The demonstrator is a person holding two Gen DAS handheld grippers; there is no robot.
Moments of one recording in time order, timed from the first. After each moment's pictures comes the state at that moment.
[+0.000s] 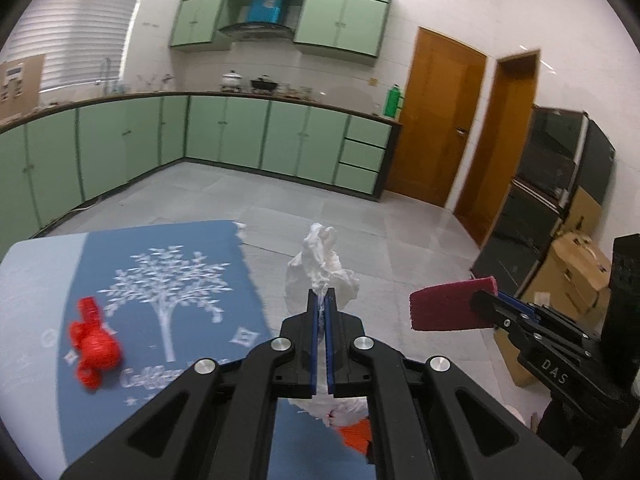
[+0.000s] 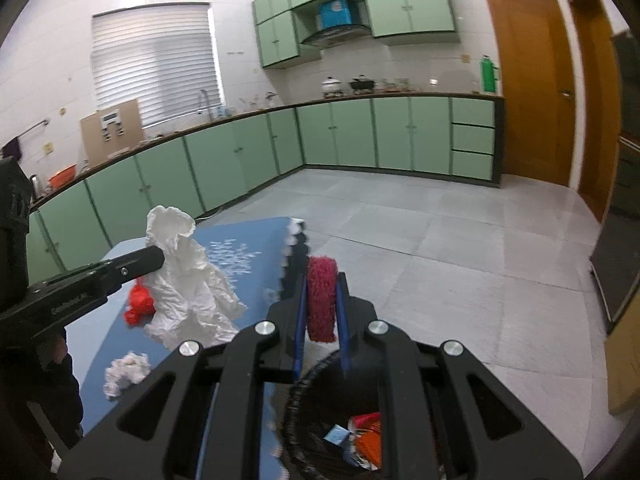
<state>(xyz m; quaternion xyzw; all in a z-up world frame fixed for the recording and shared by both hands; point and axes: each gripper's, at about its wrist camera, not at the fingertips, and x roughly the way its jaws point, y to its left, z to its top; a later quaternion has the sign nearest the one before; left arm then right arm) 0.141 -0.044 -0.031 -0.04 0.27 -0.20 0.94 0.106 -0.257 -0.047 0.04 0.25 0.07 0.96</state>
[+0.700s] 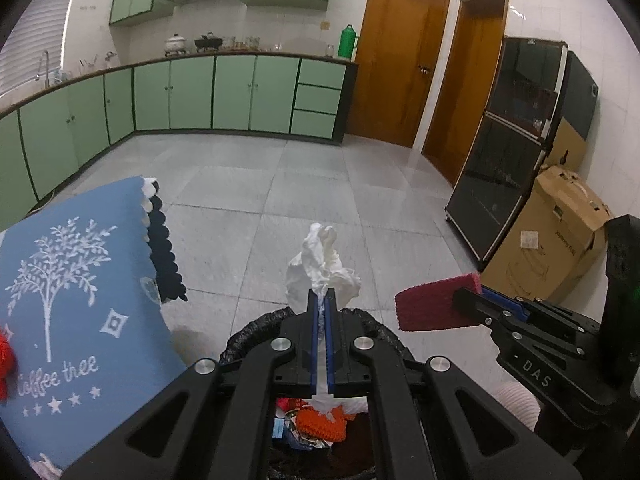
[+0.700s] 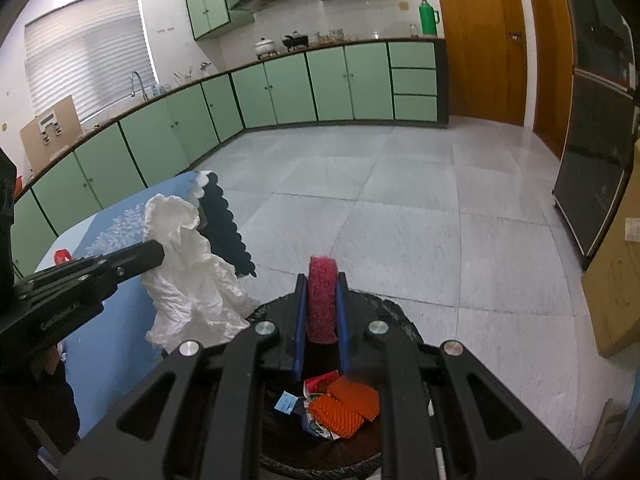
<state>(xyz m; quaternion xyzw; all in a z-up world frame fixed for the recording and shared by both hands) 0.185 -0.155 -0.106 0.01 0.34 -0.27 0.90 0.131 -0.338 -0.136 0.08 0.33 -0.01 0.94</state>
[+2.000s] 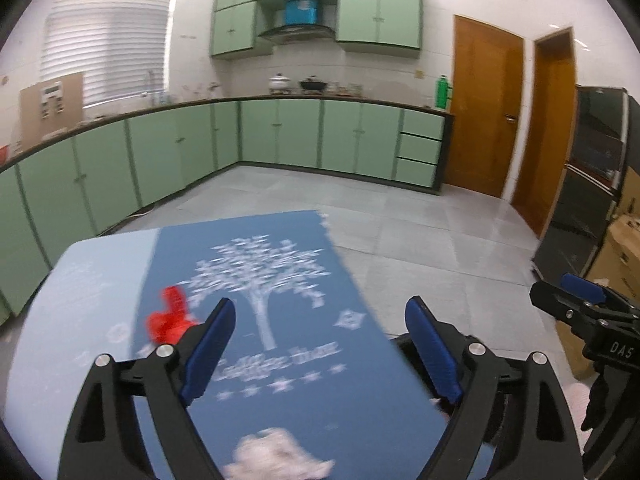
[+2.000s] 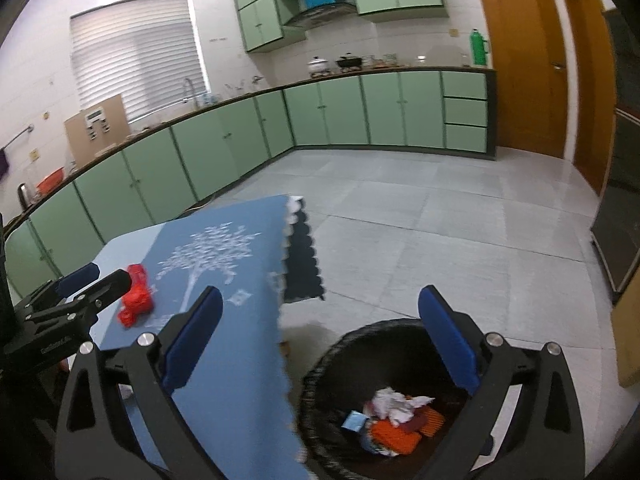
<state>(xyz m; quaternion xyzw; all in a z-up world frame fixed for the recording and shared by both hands) 0.135 0.025 -0.053 0.00 0.27 -0.08 0.96 0.132 -0.215 -0.067 0.06 0.29 0.07 0.95</state>
